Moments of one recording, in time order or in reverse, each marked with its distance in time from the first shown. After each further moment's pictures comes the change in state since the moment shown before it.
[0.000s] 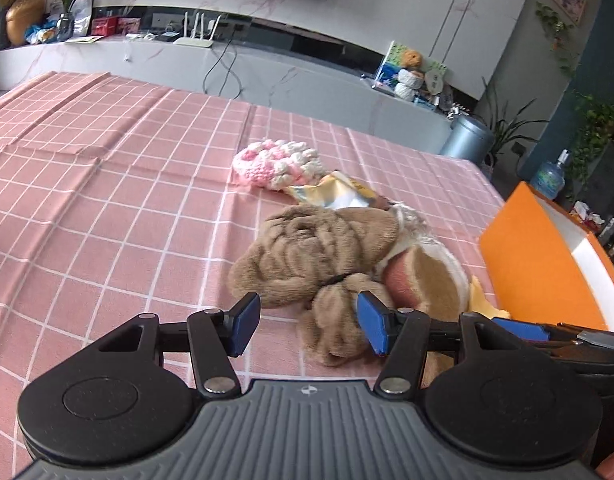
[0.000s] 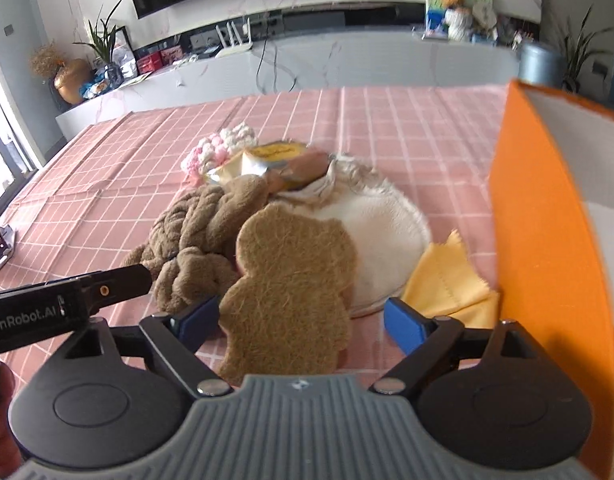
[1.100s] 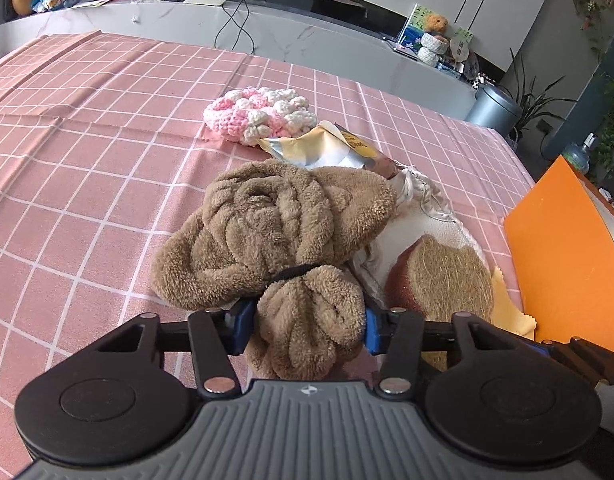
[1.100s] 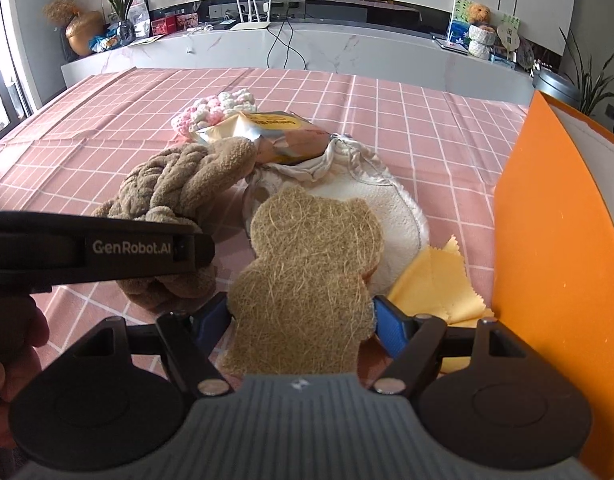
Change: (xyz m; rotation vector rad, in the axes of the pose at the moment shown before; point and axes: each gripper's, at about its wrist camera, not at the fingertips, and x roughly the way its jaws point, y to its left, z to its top) left arm 0.062 -0.031 0.003 -0.047 0.126 0.071; right arm 0.026 0.003 -0.007 -0.182 0.016 -0.078
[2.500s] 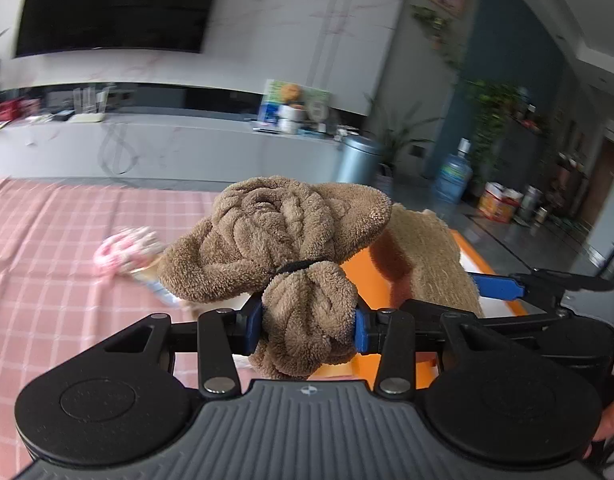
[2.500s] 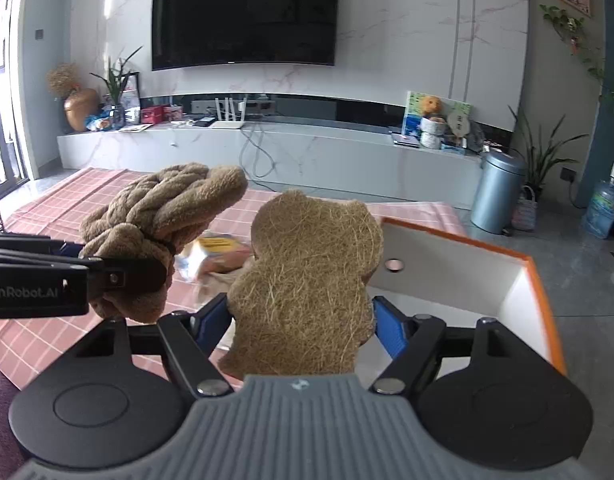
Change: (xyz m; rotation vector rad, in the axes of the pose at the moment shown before) left arm -0.133 -0.072 -0.004 0.267 -0.243 -0.266; right arm -0.174 -0.079 -0.008 0.014 -0.285 -0.075
